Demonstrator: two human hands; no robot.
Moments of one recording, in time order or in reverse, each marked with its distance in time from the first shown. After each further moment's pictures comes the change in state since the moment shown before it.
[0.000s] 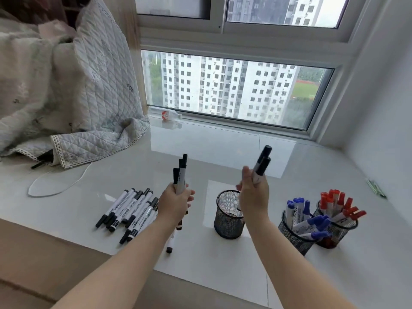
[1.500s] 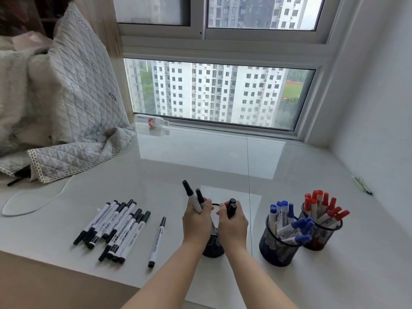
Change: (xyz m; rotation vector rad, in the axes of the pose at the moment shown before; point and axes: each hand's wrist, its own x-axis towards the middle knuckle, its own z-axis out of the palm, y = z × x) left_hand -0.042 0.000 0.089 -0.064 -0.017 0.029; right_hand -0.016 0.064 -0.014 -0.229 0.011 0.036
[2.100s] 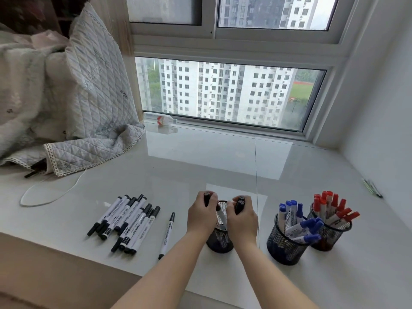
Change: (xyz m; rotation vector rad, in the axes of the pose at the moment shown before) left_hand 0.011 0.003 -0.014 0.186 -0.092 0.064; right_hand 0.001 -0.008 -0.002 -0.183 0.009 -0.035
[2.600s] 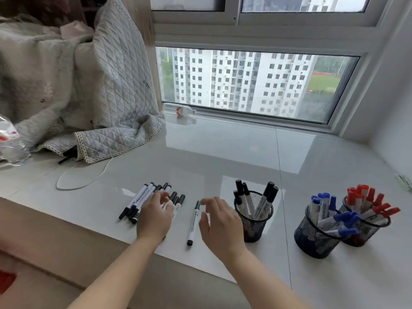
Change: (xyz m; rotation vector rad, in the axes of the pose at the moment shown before) left_hand 0.003 -0.062 -0.154 0.503 0.232 0.079; right_hand -0.075 -0.040 0.046 -0.326 -0.160 -0.844
